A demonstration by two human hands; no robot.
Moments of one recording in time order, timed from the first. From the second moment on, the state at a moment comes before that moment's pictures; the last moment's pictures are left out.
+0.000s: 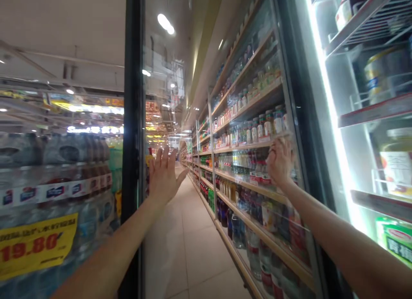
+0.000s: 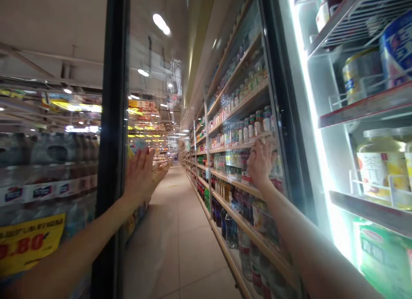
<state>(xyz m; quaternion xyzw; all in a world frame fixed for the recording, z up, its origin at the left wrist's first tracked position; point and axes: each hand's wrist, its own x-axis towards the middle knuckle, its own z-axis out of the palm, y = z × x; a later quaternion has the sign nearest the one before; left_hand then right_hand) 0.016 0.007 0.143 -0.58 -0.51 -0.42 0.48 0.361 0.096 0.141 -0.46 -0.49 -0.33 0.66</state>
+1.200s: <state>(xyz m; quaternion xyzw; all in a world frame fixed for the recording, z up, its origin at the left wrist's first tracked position) 0.022 -0.002 0.157 -0.59 -0.57 -0.36 0.45 0.294 0.087 0.175 -0.41 -0.54 -0.35 0.65</state>
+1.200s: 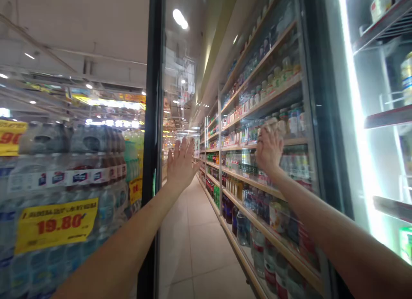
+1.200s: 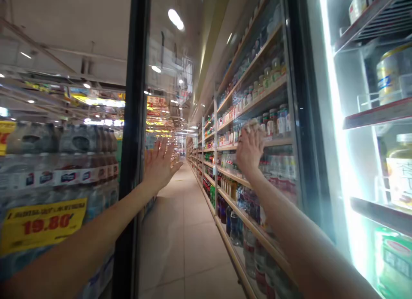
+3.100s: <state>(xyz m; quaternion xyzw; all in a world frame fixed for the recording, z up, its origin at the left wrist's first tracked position) 0.039 0.033 0.192 -0.64 -0.39 -0.37 0.55 0.278 0.086 0.125 -0.34 -0.59 -0.44 0.58</state>
